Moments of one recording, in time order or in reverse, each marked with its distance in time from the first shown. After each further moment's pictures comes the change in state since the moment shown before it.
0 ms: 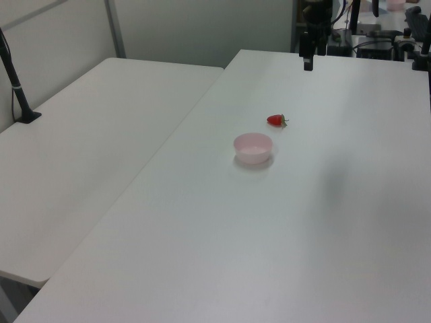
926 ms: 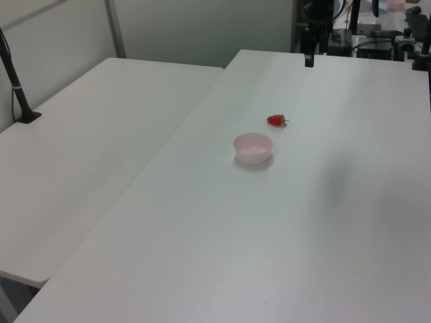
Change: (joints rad) arm -0.018 -0.004 -0.006 0.003 0.000 0.000 0.000
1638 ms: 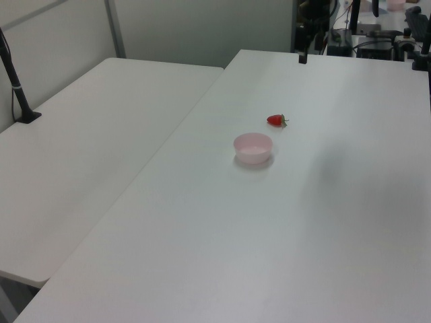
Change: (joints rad) arm -0.069 0.043 -0.001 0.006 0.000 0.095 0.000
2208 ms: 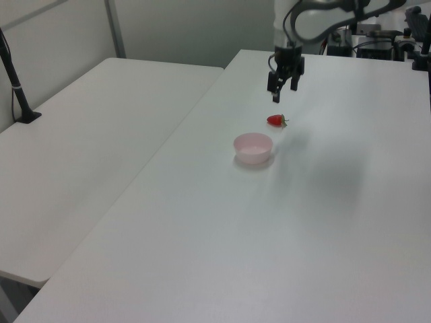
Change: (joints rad) arm -0.047 0.274 -0.001 -0.004 0.000 0.307 0.089
